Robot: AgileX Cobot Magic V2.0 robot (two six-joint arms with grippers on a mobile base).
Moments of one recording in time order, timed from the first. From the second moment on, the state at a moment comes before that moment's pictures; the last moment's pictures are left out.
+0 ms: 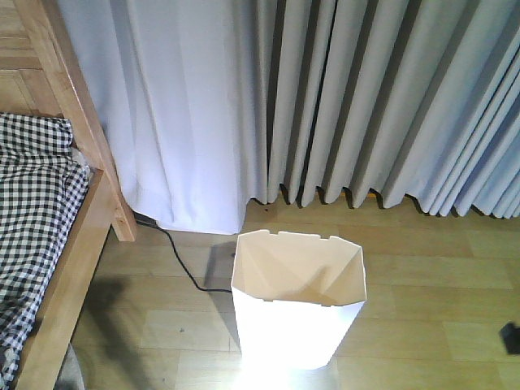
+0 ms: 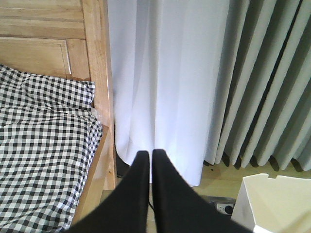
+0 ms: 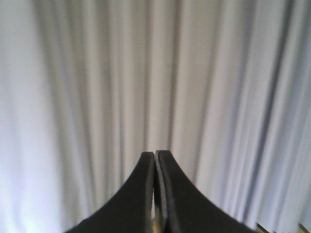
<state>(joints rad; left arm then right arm) 0.01 -0.01 0.03 0.04 0.34 -0.10 -0.04 0.03 -0.01 0.04 0.15 -0.12</state>
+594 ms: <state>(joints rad) 0.01 -0.01 0.03 0.04 0.34 -0.10 0.01 -0.01 0.03 0.00 0.14 -0.09</state>
